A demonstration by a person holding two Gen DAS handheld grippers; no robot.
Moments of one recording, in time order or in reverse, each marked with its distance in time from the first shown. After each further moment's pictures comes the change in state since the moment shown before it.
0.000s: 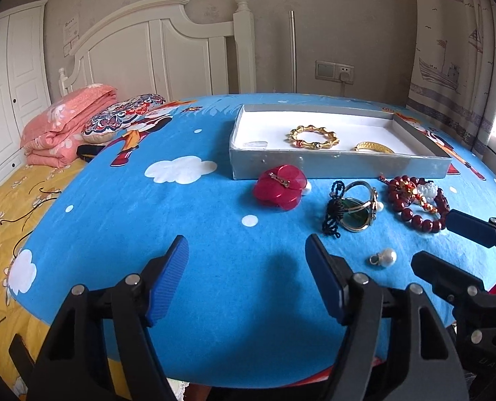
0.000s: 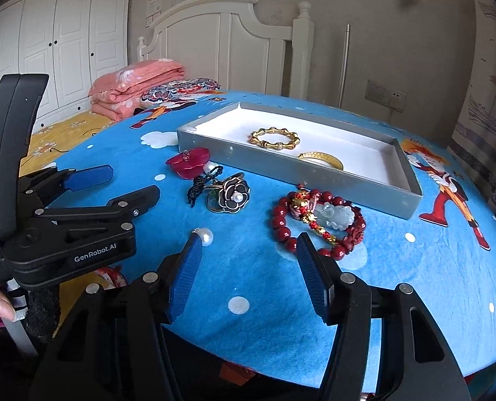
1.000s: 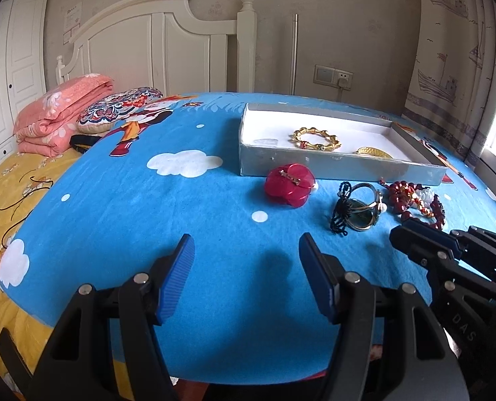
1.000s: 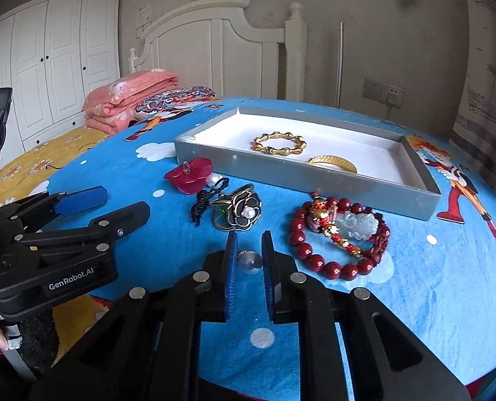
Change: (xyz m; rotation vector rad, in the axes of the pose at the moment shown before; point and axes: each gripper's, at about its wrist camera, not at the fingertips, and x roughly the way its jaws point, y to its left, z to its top) left arm 0.000 0.011 -0.003 -0.048 -0.002 -0.066; right arm 0.016 0.002 0.004 0.076 -0.044 -0.023
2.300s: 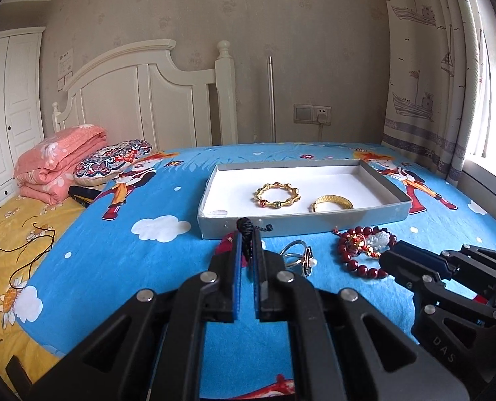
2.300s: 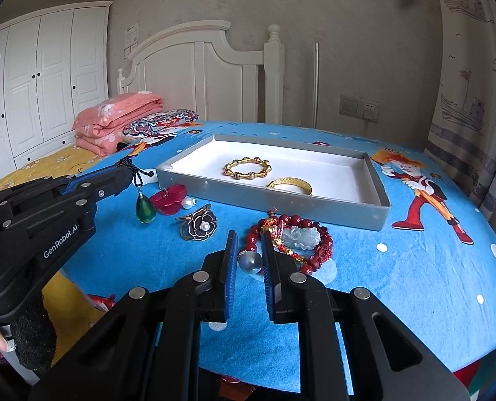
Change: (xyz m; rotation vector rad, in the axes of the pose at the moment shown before) left arm -0.044 -0.047 0.025 0.083 -0.183 0.007; right arm -0.039 -0.018 0.003 0.020 -0.076 -0.046
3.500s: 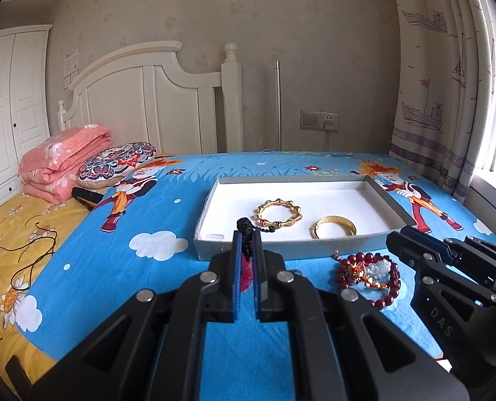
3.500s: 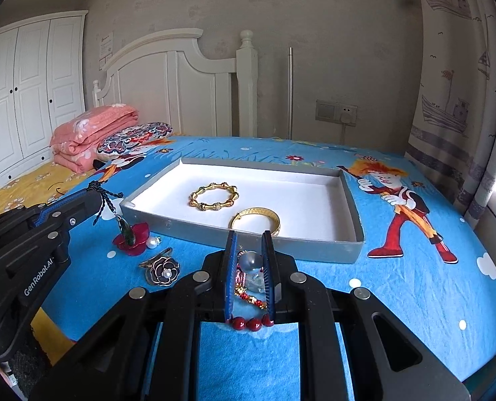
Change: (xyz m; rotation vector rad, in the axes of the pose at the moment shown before) left arm 0.014 -0.007 0.029 -0.028 -0.003 0.030; right arm 0.020 -0.028 0.037 0.062 -0.011 -0.092
